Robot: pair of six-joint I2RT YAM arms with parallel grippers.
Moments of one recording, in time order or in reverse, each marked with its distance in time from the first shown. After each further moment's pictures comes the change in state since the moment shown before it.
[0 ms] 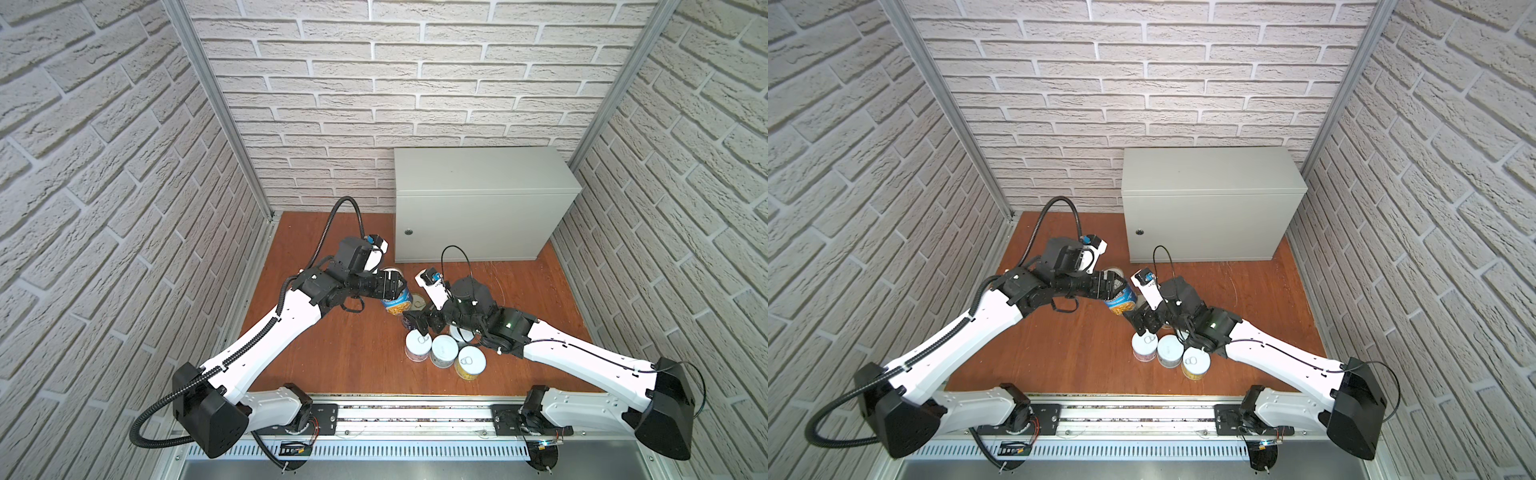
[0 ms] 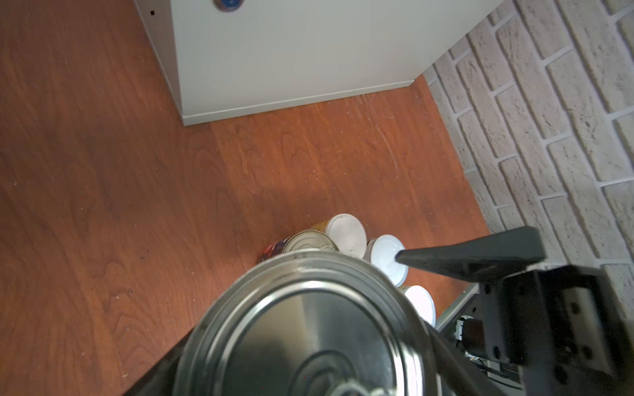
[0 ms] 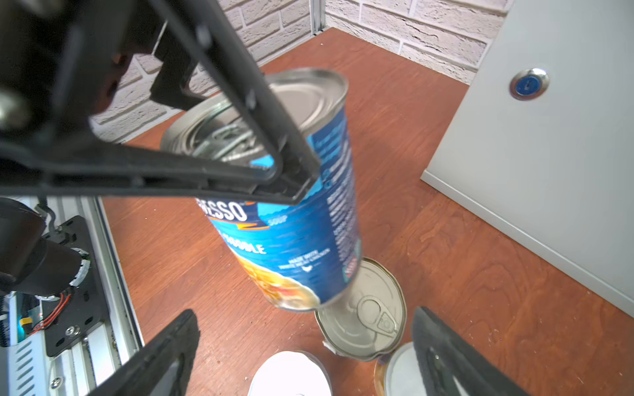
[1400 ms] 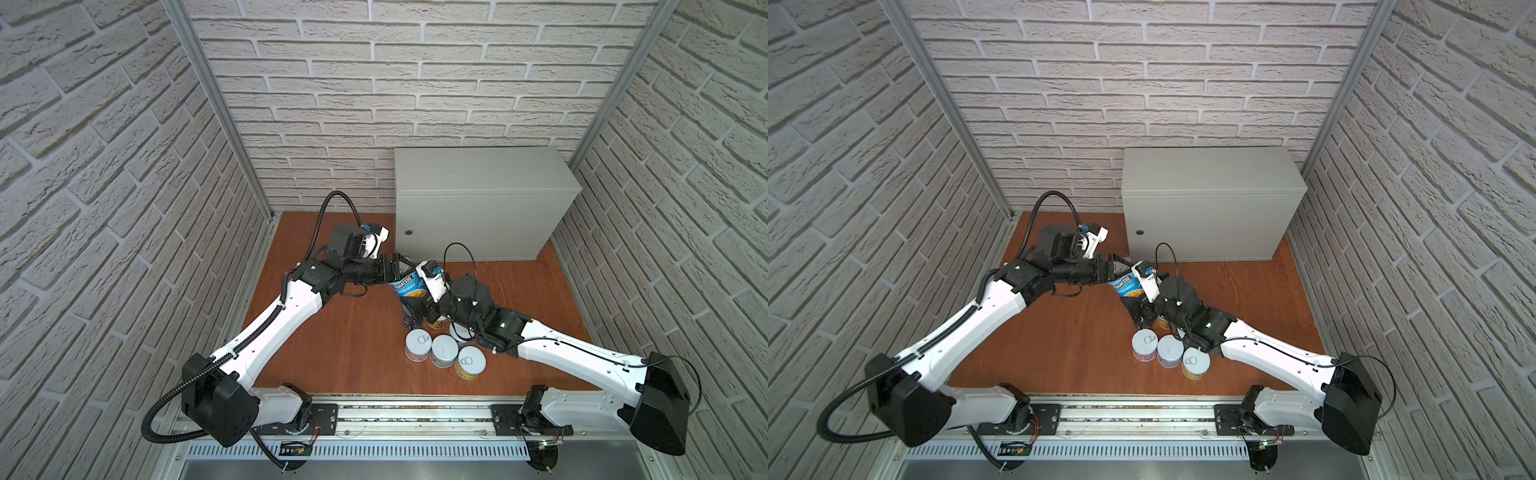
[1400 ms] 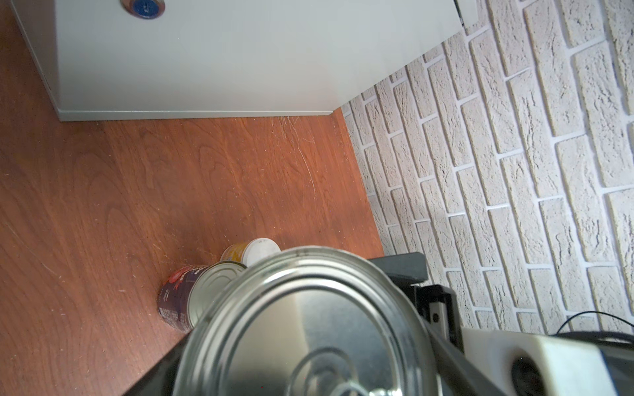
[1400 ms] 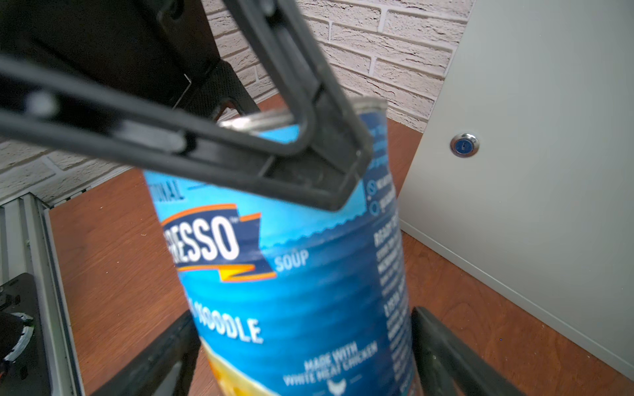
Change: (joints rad) left arm 0.091 0.063 0.006 0.181 0.320 -0.208; right arm -0.001 0.042 -0.021 0.191 0.120 -0.023
